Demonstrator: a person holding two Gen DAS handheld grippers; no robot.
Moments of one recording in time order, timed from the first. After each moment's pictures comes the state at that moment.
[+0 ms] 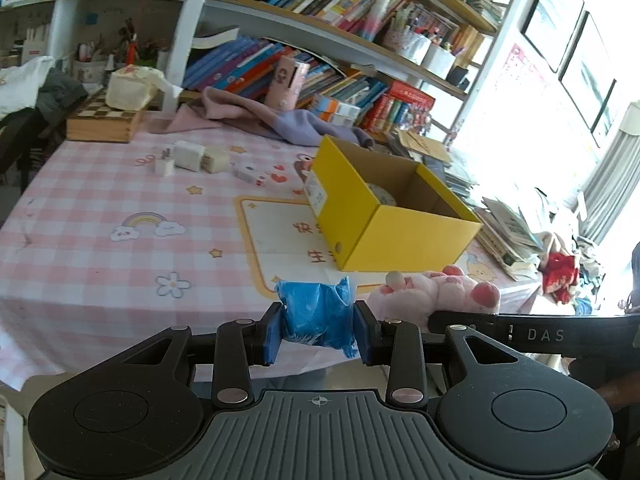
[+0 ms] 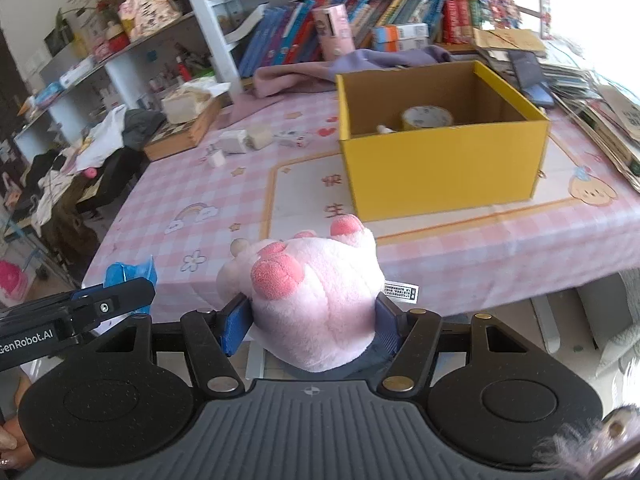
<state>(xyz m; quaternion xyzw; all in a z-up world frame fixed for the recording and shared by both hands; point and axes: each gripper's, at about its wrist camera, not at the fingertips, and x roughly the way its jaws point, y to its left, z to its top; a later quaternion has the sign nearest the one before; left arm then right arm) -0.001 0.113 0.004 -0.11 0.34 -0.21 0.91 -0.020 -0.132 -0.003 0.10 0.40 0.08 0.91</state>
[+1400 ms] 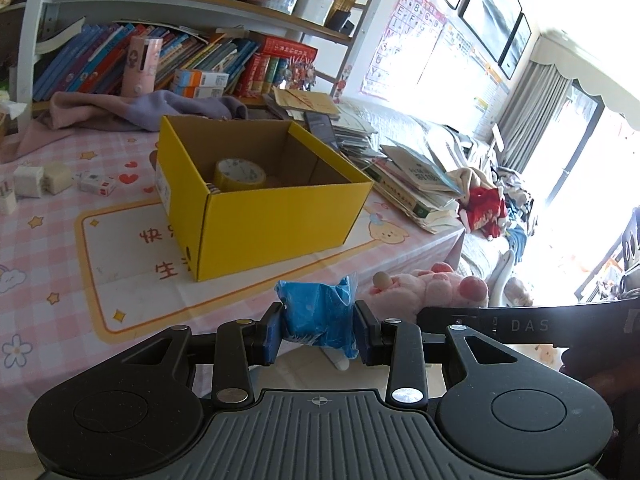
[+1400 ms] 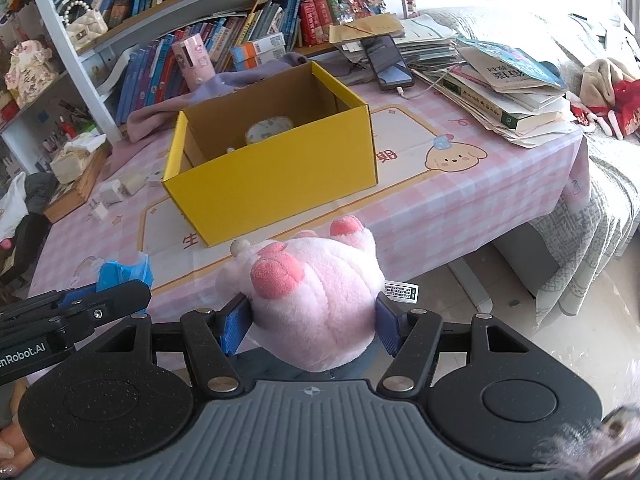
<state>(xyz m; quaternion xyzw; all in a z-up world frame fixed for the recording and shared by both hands) 0.044 -0.008 0.003 -0.05 0.35 -0.36 0.86 -0.034 -0.238 -0.006 0.16 0.40 -0.07 0.90</state>
